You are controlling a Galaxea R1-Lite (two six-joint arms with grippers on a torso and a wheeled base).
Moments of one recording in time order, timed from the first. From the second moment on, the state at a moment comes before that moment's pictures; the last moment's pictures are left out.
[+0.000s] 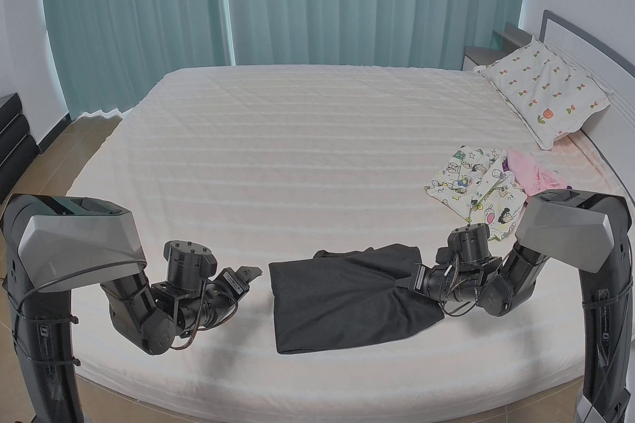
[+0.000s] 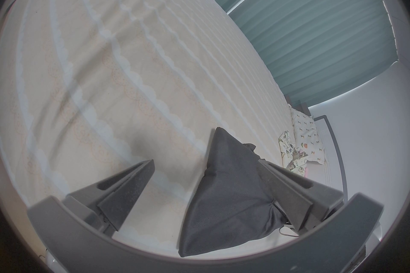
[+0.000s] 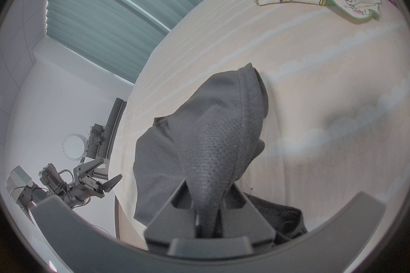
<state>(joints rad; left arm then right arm) -0.36 2.27 -0.59 -1.06 0.00 -1.03 0.32 2.45 -0.90 -0.88 0.33 0.63</state>
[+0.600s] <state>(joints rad) -0.38 2.27 -0.59 -1.06 0.00 -1.03 0.28 2.37 -0.80 -0.88 0.32 0.63</state>
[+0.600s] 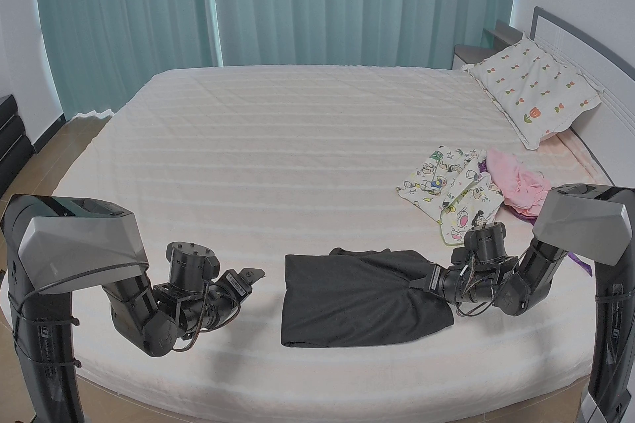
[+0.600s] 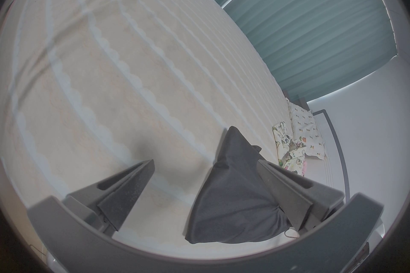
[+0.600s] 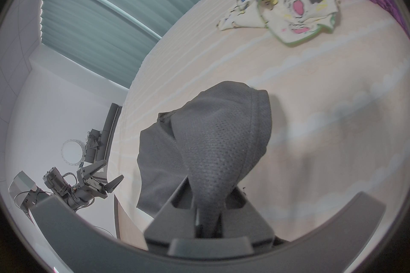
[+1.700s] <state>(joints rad) -0.39 2.27 -0.59 -1.06 0.00 -1.03 0.24 2.32 -0.67 -0.88 0.32 0.62</state>
